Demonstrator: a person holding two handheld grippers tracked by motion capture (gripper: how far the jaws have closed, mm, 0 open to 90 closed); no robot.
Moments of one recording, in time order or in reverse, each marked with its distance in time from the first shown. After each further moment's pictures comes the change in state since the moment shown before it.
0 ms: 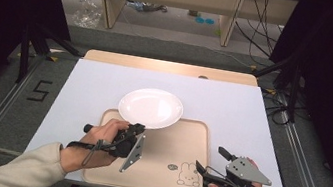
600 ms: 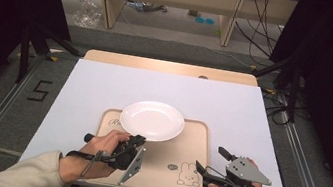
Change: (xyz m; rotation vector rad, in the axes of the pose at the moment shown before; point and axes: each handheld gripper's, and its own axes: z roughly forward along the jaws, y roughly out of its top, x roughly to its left) left arm -0.022 0.007 -0.005 -0.017 -0.062 0.025; right arm 0.000 0.000 0.000 -0.005 -0.001 0.001
